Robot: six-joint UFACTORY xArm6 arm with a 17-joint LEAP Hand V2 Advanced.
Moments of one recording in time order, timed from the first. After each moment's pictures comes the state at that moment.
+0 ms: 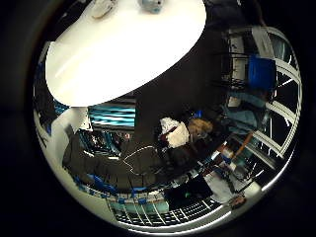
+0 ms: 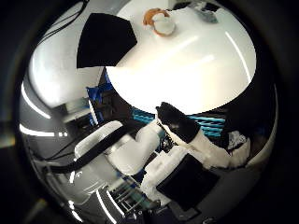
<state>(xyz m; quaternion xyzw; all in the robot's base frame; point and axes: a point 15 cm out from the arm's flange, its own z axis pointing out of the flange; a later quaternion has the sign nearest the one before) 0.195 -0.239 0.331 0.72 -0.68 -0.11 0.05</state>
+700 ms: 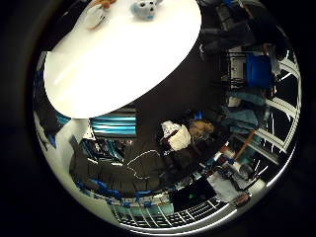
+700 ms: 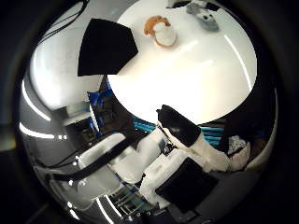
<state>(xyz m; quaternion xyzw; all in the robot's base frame) 0.259 -0.235 0.347 0.71 -0.70 -0.08 0.01</state>
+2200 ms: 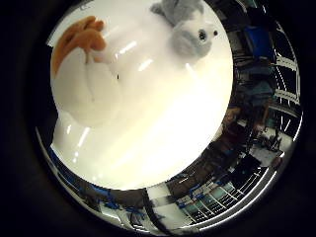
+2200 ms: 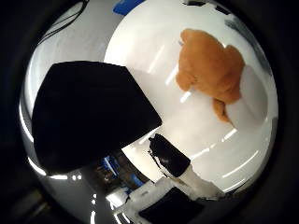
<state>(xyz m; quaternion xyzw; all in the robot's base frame) 0.460 -0.075 0.192 0.54 -0.83 -0.11 -0.05</state>
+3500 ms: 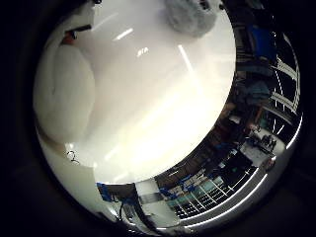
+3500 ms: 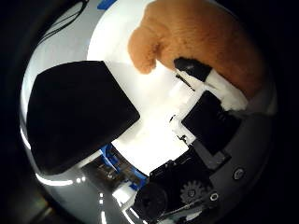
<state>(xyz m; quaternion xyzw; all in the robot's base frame) 0.434 -0.115 0.194 0.54 -0.83 -0.13 0.01</state>
